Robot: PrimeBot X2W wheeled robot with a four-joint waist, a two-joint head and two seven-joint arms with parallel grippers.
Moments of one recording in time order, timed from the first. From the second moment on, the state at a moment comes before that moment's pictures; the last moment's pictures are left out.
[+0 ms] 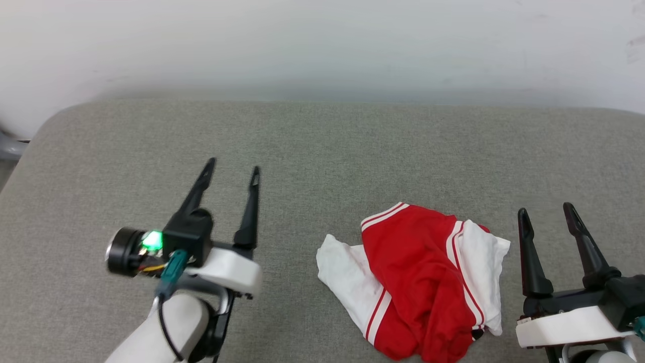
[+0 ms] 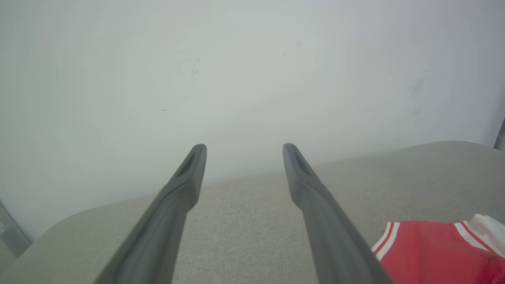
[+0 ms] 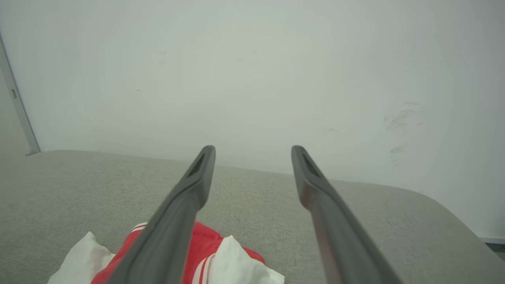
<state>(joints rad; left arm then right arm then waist) -0.41 0.45 -0.68 0.08 -0.50 0.42 -0.26 0.00 -0.05 -0.06 -0.05 0.04 0.13 -0.26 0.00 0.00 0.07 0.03</state>
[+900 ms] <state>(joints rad) 0.05 0.21 -0.17 -0.02 -0.16 0.25 -0.26 0.07 -0.05 -0.07 -0.01 0.12 0.13 -0.26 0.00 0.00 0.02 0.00</state>
